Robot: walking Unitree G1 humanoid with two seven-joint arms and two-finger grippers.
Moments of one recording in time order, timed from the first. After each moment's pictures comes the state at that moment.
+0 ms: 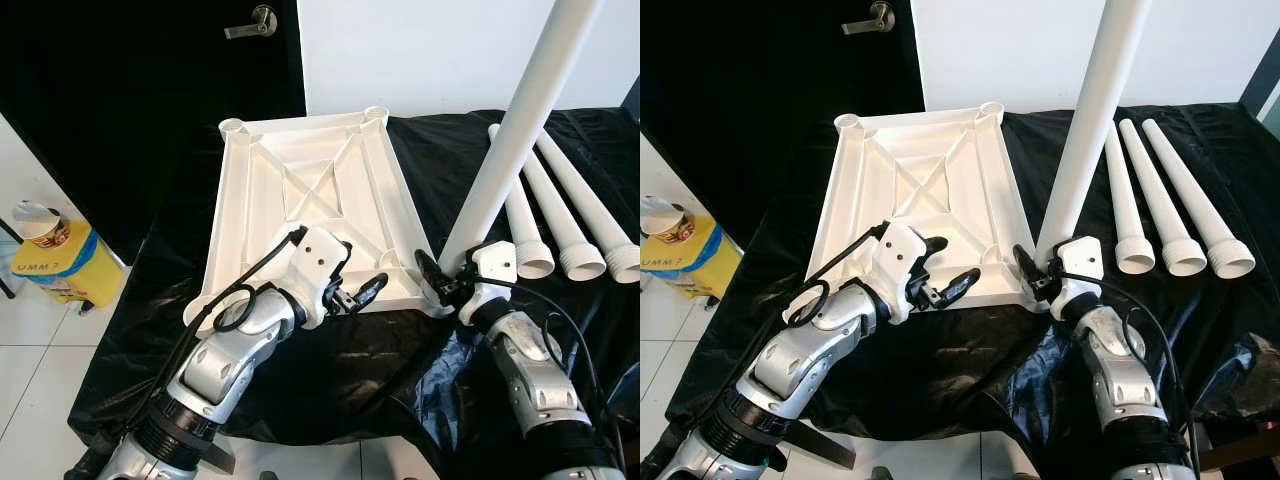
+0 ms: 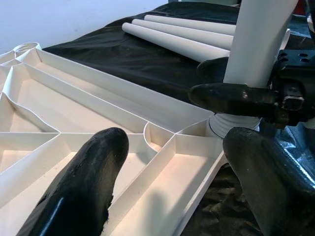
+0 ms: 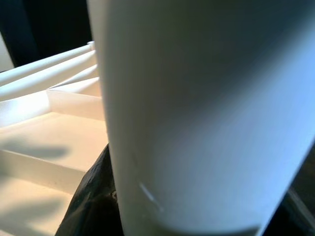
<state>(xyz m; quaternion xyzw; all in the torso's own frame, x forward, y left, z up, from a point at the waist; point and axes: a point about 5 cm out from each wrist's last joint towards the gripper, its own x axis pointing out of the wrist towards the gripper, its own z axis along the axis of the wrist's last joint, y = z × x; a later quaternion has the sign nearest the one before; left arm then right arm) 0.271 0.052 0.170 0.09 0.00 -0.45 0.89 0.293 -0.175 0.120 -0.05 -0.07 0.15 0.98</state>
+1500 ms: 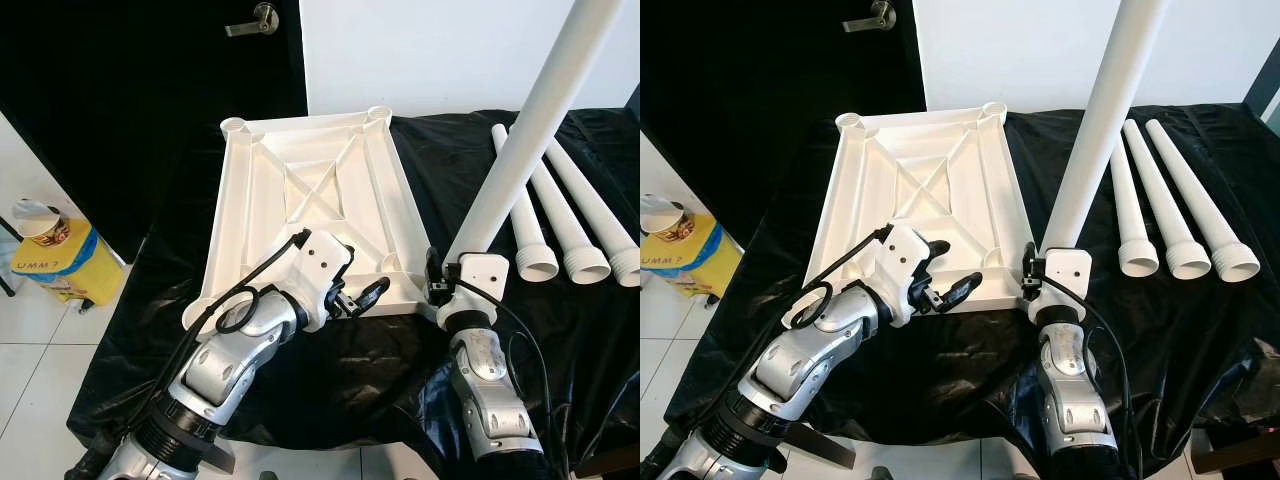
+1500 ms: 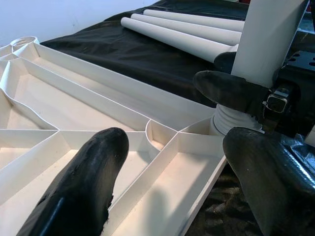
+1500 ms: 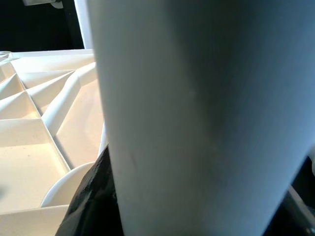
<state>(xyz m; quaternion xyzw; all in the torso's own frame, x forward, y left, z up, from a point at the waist) 0.269 0.051 0.168 0.09 0.01 -0.45 0.89 0.277 -0.148 0.118 0.00 -0.06 -0.06 1.00</state>
